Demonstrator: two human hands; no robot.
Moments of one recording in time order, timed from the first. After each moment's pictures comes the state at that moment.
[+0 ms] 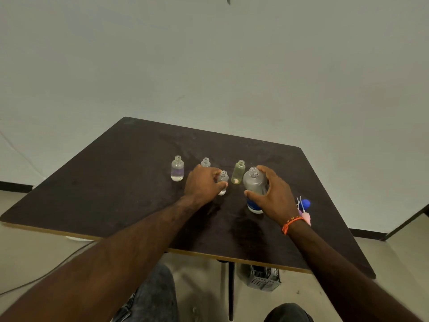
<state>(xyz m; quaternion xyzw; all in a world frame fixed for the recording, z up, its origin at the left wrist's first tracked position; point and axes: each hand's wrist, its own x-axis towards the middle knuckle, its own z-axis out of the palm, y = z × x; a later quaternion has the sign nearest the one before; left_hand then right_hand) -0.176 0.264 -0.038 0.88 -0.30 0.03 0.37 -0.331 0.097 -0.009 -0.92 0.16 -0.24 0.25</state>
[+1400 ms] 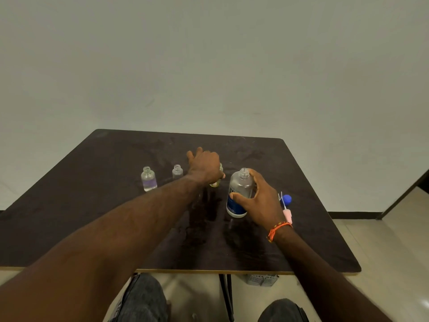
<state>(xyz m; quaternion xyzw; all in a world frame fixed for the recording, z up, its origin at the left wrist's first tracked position) -0.155 0.150 0.012 0.94 -0.35 0.02 0.06 -0.348 0.074 -0.011 -0.86 0.21 -0.24 0.39</state>
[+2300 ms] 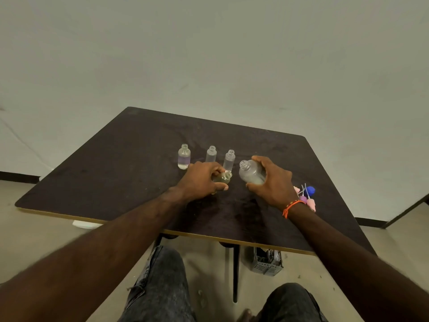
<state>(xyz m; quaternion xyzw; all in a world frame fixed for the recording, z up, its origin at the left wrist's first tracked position) -0.179 0.314 -0.038 0.84 -0.41 -0.04 0.35 -0.328 0.121 0.000 -0.95 0.16 -0.18 0.19</state>
